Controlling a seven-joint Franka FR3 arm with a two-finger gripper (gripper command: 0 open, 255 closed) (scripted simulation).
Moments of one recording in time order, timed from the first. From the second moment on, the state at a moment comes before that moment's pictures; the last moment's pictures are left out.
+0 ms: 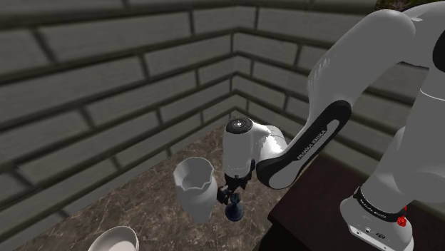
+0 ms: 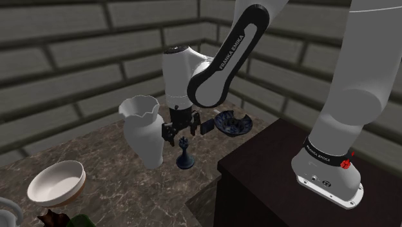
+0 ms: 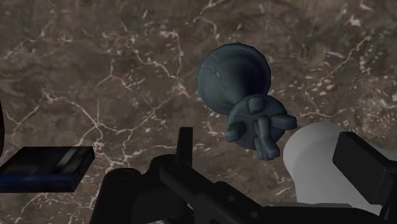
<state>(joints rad) 0.18 0.20 0.53 -2.42 -0.18 2.59 0.88</state>
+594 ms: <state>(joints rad) 0.18 0.21 0.52 -2.42 -0.20 2.61 0.90</state>
